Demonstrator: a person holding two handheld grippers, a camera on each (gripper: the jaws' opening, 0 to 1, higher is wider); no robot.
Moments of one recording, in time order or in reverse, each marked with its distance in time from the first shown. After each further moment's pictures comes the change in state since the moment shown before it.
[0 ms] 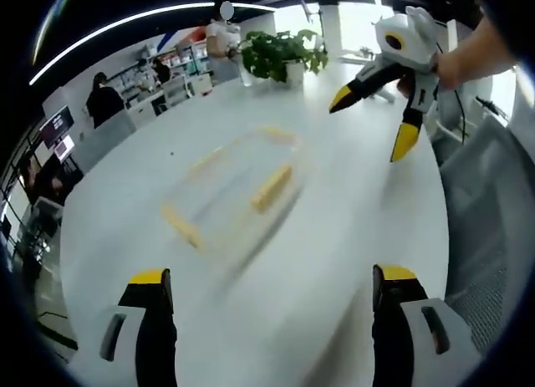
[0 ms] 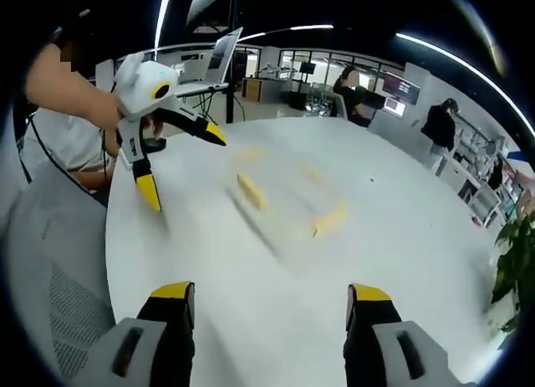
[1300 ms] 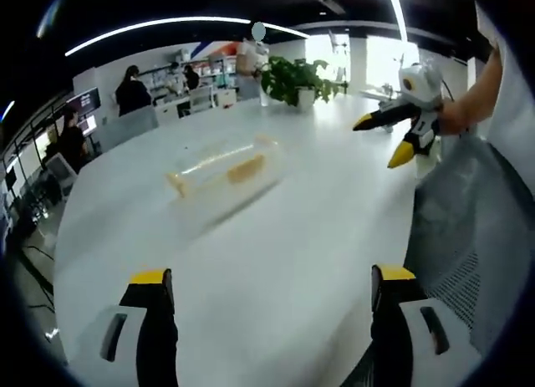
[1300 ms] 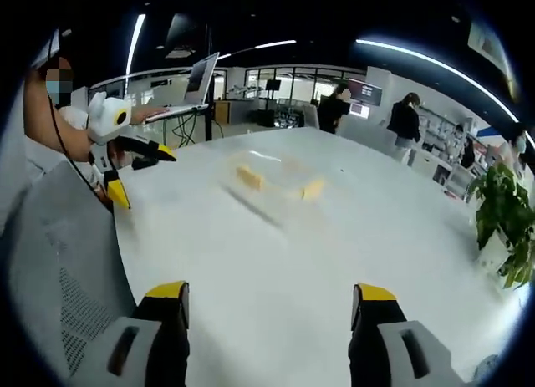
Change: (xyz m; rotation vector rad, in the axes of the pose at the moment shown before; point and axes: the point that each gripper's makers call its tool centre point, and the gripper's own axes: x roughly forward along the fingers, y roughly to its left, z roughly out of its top) left arm -0.057 -0.056 -0.032 -0.181 -0.145 0.061; right arm -0.055 0.027 -0.047 0.118 -0.104 -0.127
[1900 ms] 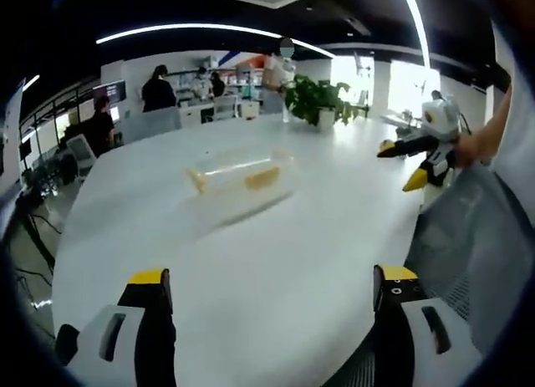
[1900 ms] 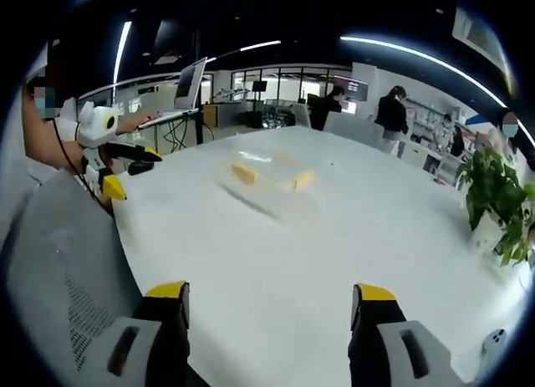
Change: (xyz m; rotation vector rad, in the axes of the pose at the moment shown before) left arm -0.017 0.002 0.002 -0.109 -0.080 0.065; right arm -0.016 0.001 -0.010 0.066 -0.010 -0.035
